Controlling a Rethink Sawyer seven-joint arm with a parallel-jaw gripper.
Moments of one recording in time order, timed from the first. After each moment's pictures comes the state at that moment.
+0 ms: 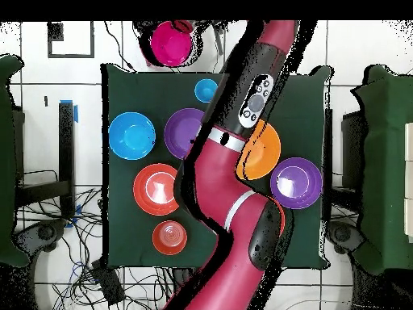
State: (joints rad) arm -0.56 0.03 2.48 0.18 -1.97 1.91 0.31
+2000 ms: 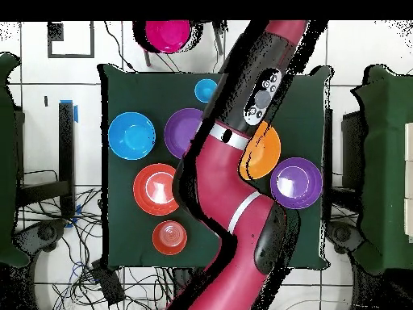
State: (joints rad) arm -0.57 -0.01 2.56 0.18 -1.99 1.91 0.37
